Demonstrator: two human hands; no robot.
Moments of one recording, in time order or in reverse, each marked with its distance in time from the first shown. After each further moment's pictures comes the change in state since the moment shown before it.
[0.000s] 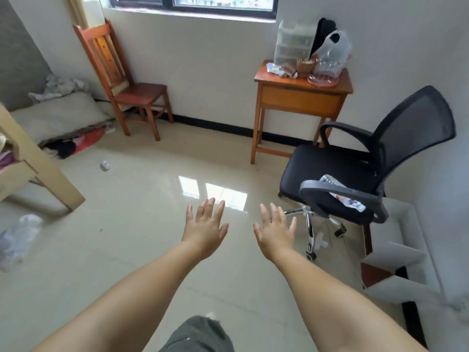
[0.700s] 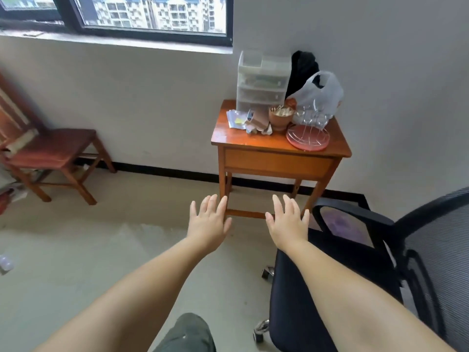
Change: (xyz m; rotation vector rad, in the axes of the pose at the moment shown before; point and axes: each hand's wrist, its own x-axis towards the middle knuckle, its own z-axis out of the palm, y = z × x) left_hand 0.646 0.055 -0.087 -0.047 0.012 0.152; right_hand 0.594 0.119 -0.164 -0.055 0.160 0.225
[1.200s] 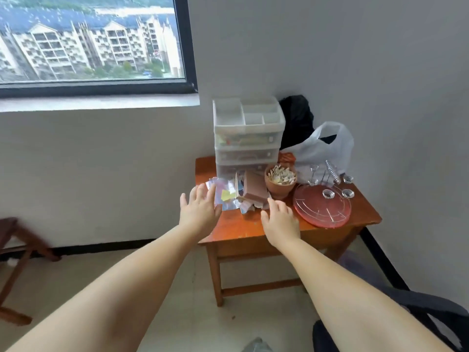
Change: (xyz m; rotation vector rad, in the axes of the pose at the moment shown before) left_hand 0.430 -0.067 -0.080 -0.002 0.115 0.159; right_hand 0.372 -0.062 -0.028 0.254 0.062 0.200
